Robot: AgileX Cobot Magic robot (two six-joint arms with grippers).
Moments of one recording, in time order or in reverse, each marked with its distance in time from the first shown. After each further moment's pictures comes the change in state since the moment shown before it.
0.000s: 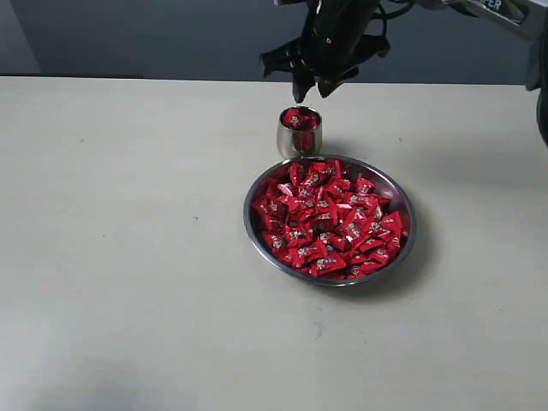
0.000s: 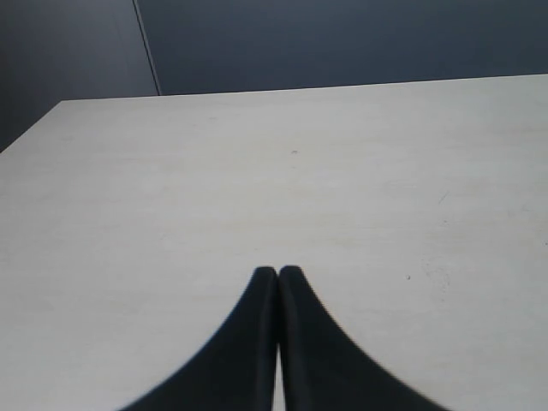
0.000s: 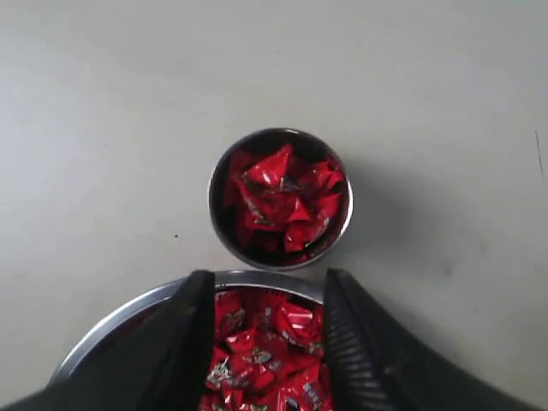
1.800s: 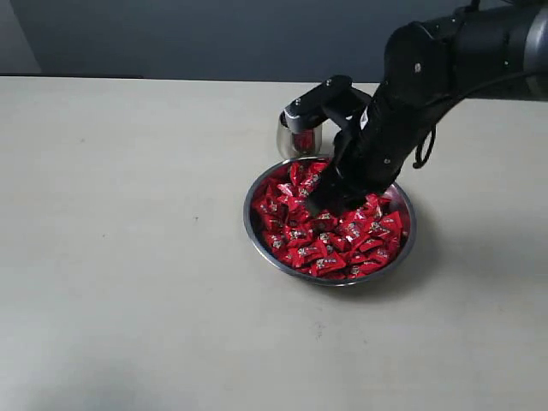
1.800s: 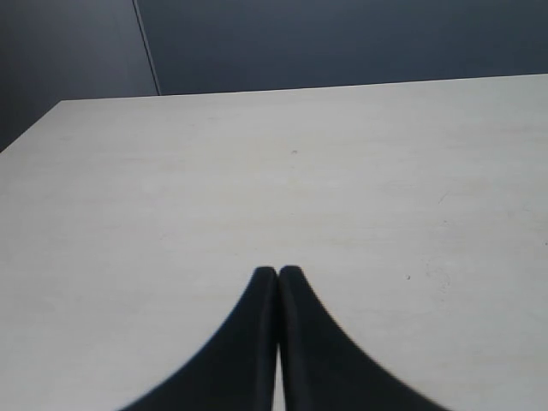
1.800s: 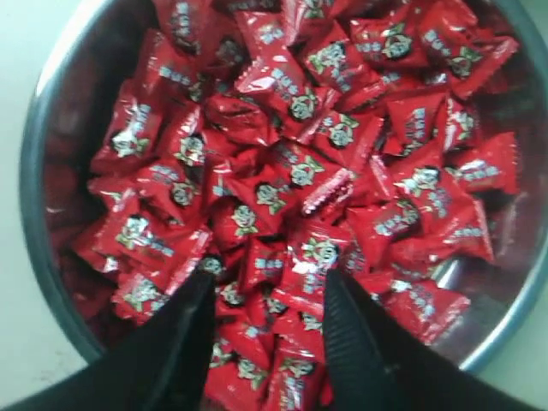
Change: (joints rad) left arm 0.000 0.000 0.000 0.000 0.000 0.000; right arm 0.085 -0.439 0.860 0.050 -0.293 -0.363
